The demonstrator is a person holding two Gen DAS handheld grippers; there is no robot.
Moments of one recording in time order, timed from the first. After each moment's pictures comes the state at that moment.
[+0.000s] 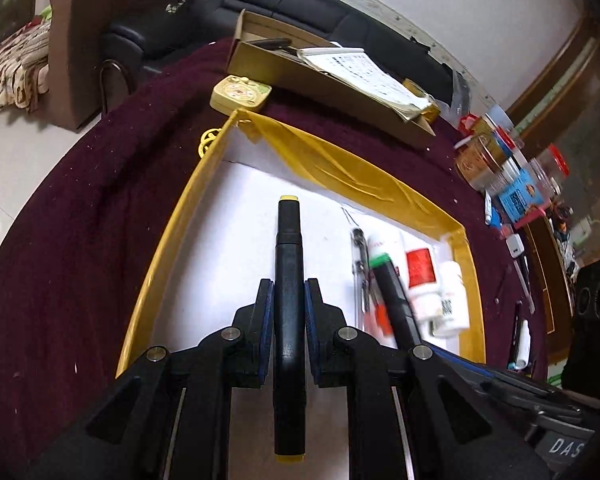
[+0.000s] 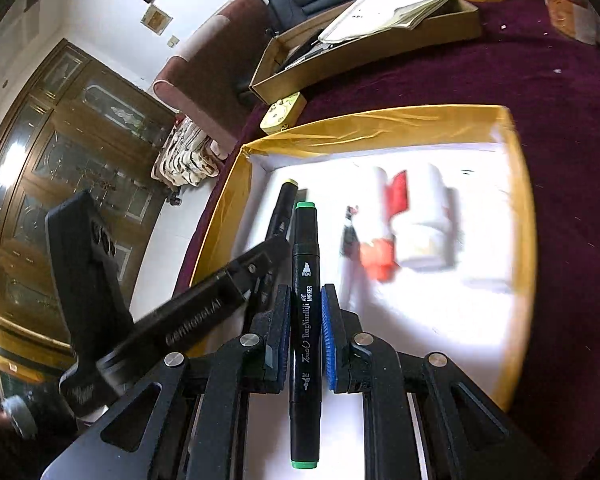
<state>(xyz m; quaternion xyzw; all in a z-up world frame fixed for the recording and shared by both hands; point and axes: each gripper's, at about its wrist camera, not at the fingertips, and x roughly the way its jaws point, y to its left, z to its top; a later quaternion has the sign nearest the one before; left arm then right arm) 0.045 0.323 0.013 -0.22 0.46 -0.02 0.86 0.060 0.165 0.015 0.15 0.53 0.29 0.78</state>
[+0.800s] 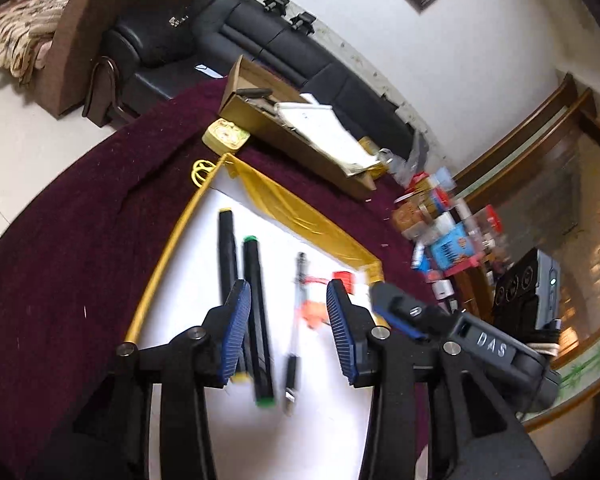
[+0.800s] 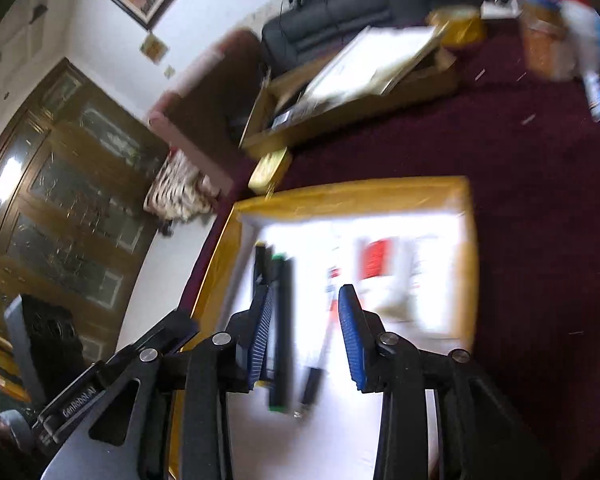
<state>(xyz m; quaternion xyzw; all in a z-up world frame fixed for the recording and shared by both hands) -0.018 0.342 0.061 -0.34 0.36 -0.07 0.86 0.056 0.106 0.060 0.16 0.47 0.27 0.83</state>
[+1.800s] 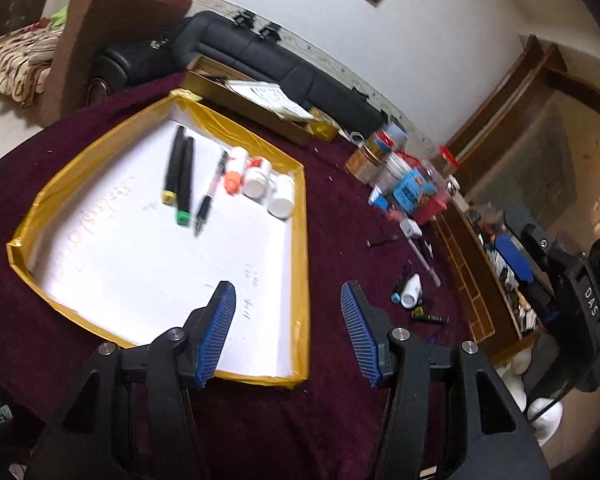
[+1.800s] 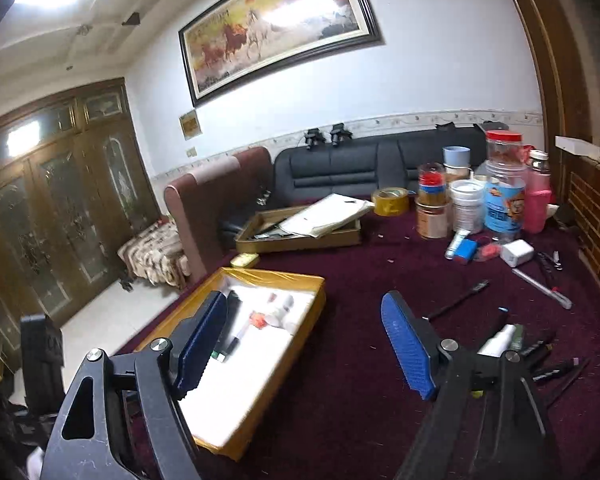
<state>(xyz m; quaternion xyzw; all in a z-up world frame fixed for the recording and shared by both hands) -0.157 0.208 0.070 -0.28 0.34 -0.07 0.90 -0.123 -0.035 0.144 0.05 0.22 0.22 0.95</state>
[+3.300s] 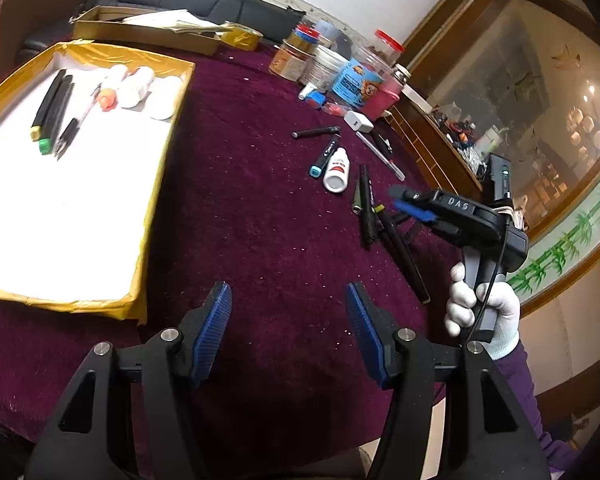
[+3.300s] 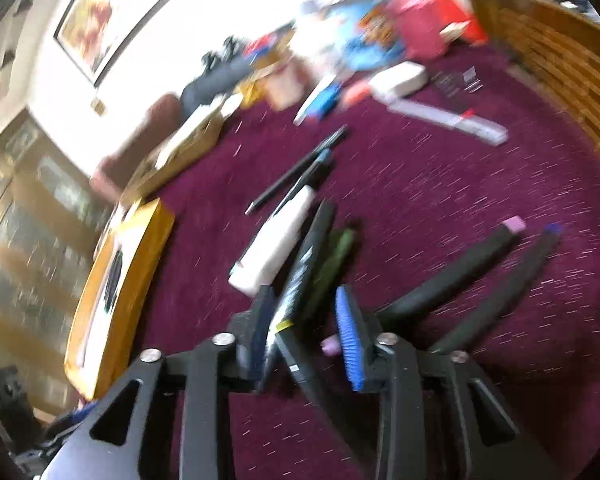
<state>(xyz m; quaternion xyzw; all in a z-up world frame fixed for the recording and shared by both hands) -0.145 0.093 0.050 -0.19 0.43 -0.18 0.86 -0.034 -0.222 0.032 0.18 0.41 0.13 0.89</state>
